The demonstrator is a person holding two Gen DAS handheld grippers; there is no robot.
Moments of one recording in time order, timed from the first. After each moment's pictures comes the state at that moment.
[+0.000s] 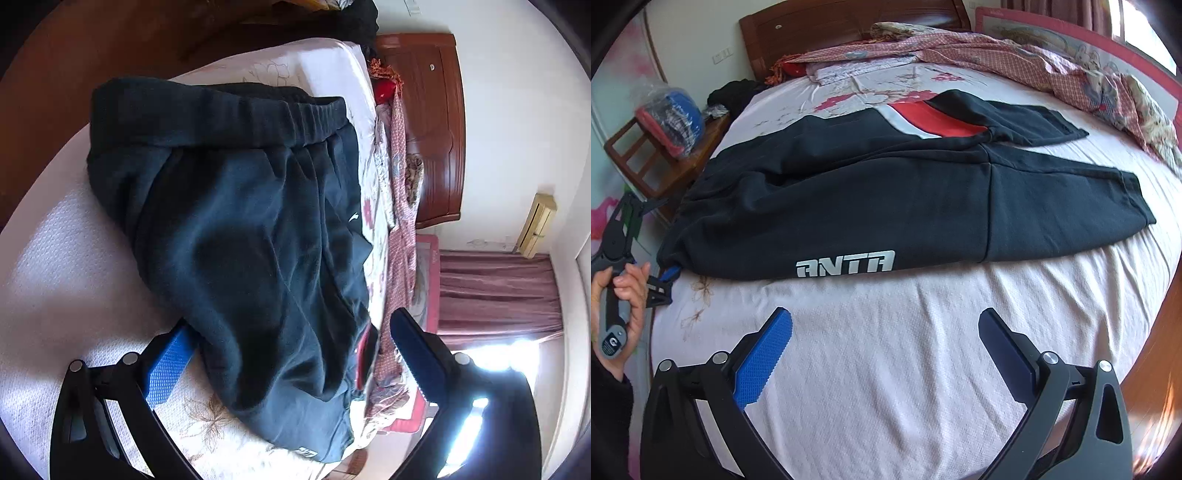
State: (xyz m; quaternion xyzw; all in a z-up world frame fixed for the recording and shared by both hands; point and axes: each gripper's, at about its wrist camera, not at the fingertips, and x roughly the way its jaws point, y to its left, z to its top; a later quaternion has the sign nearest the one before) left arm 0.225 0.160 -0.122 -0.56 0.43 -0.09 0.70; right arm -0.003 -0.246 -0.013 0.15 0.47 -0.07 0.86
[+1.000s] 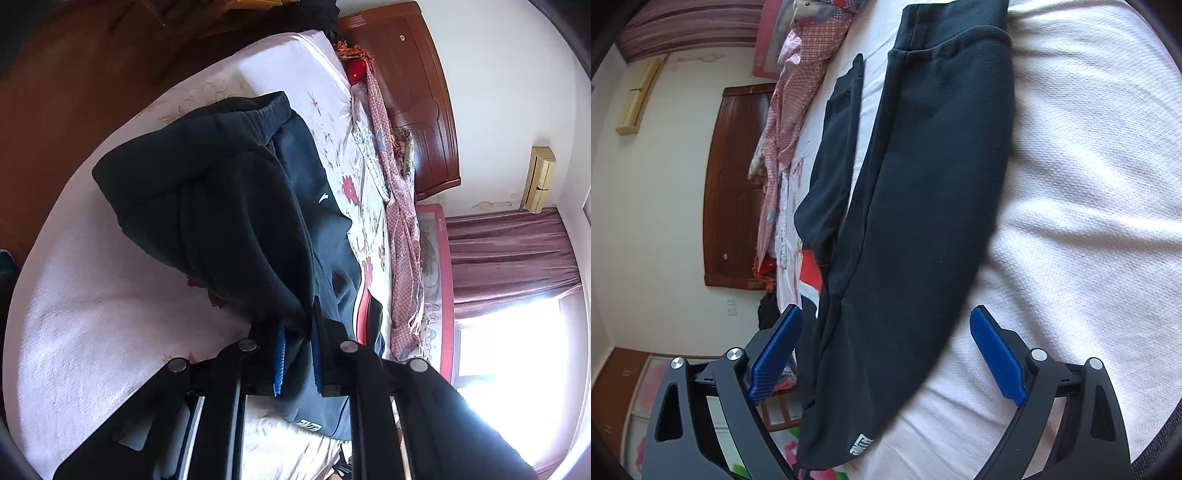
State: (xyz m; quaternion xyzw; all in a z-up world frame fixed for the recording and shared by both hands) left arm 0.212 0.154 -0.050 -0.50 0.44 -0.11 0.74; right arm -0.021 -0.494 -0.083 0.65 0.28 -0.12 0.70
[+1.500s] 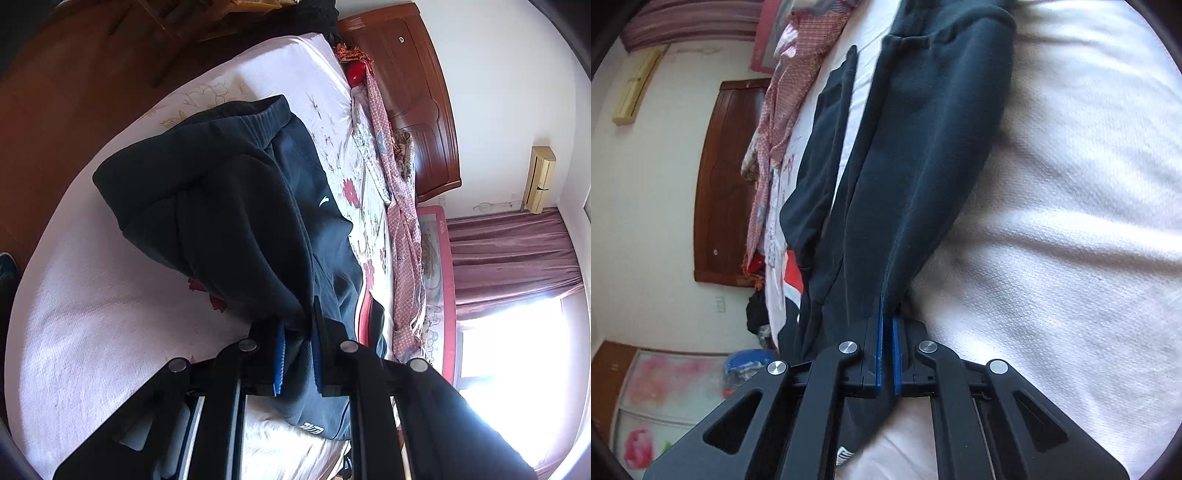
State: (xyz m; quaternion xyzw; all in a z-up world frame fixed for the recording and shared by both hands) left arm 0.208 0.153 -0.048 -0.50 0.44 -0.11 0.74; right arm -0.009 -0.492 -0.082 0.59 0.31 -0.12 0.74
